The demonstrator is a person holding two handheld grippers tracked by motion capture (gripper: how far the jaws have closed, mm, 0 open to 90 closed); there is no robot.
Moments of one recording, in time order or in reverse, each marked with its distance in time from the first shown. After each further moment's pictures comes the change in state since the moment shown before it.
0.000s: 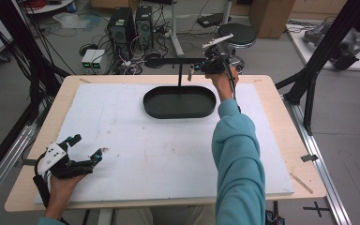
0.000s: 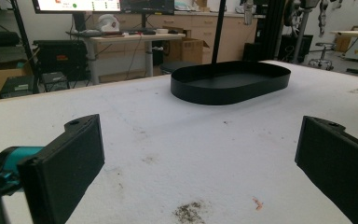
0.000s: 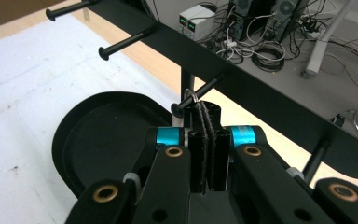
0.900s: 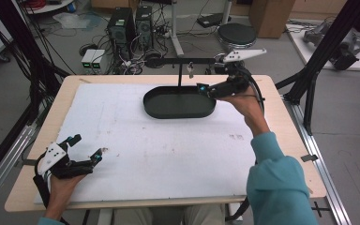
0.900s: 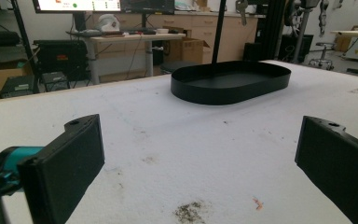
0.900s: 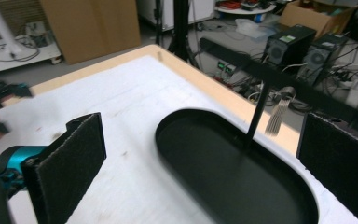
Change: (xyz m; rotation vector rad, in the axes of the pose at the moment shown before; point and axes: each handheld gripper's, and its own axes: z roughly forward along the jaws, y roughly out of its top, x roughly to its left) left arm 0.000 0.000 0.000 0.001 0.002 0.002; right arm 0.069 -0.036 -0.119 -0.203 0.145 -0.030
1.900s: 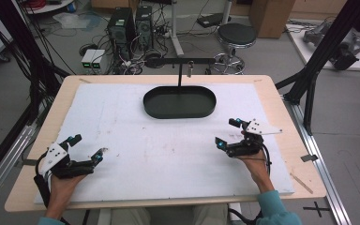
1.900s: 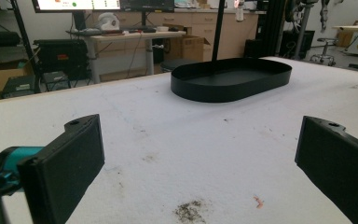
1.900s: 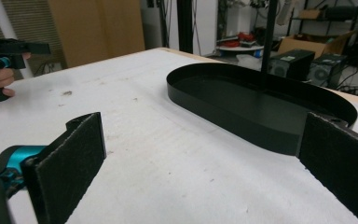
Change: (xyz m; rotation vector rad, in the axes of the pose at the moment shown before) left arm -0.001 0.000 0.001 0.011 0.001 0.015; right arm 0.013 -0.202 -0.015 -0.246 0.011 0.051
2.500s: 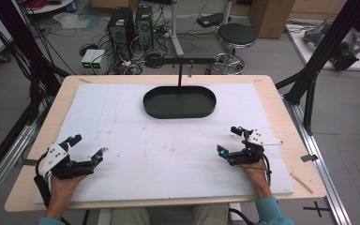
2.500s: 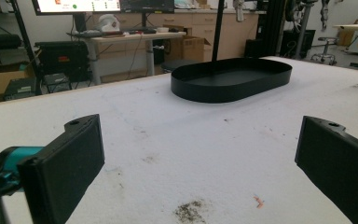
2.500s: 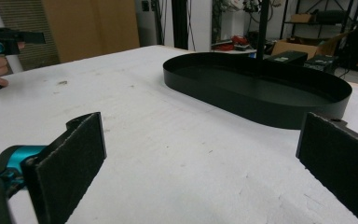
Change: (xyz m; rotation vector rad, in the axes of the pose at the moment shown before) left arm -0.001 0.000 0.000 -0.004 0.003 0.007; right arm 0.002 -0.031 -0.009 -0.024 -0.021 0.004
